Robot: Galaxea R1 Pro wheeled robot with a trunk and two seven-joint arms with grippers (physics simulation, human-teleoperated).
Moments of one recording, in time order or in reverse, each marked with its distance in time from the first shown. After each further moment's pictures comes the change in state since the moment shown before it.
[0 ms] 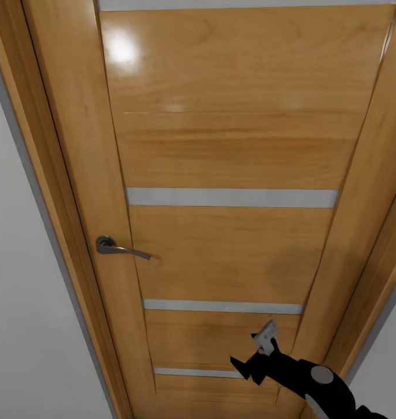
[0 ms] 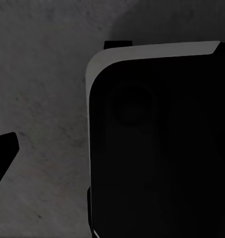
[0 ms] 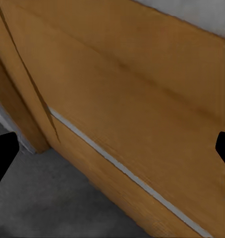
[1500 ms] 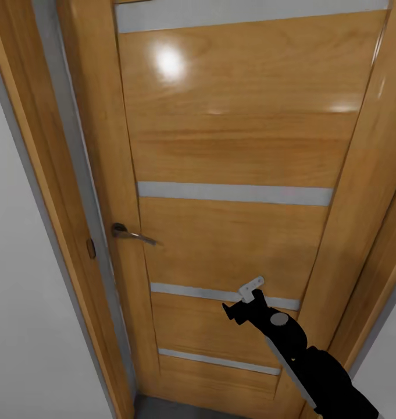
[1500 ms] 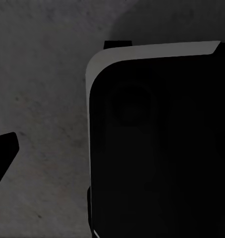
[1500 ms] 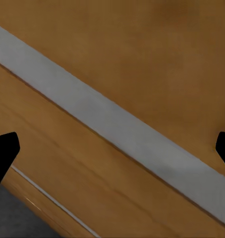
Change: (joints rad) left arm 0.000 0.000 0.000 0.000 0.000 0.000 0.000; right arm -0.251 0.202 0.003 0.060 0.174 0.223 -0.244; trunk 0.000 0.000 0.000
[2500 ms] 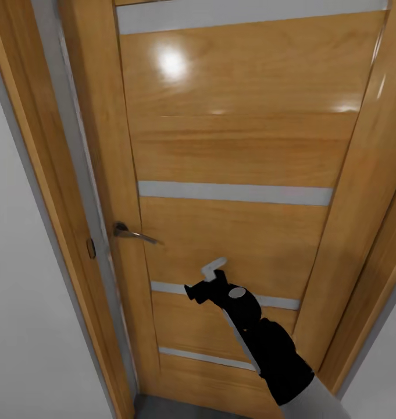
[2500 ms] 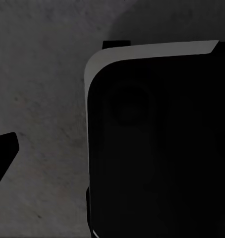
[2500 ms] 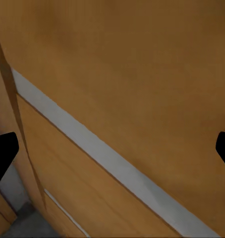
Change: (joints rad) left arm 0.000 -0.002 -0.003 0.000 -0.001 0.001 0.000; right arm -0.144 0.272 0.011 0.111 0.105 0.046 0.062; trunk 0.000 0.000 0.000
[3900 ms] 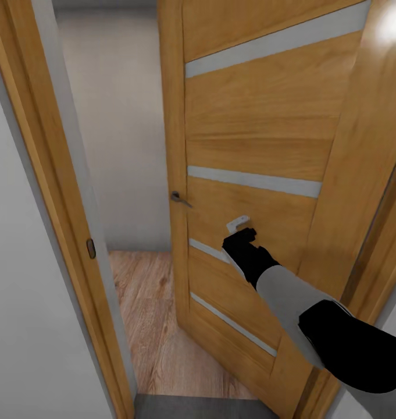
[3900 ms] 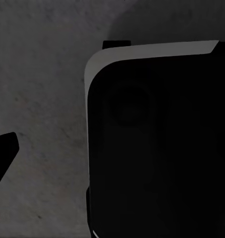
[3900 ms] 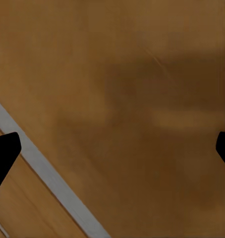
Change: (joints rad) left arm 0.000 0.000 0.000 0.000 0.000 0.000 0.000; right arm -0.630 0.070 -0.014 0.970 -0.034 -0.131 -0.459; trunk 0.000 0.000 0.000
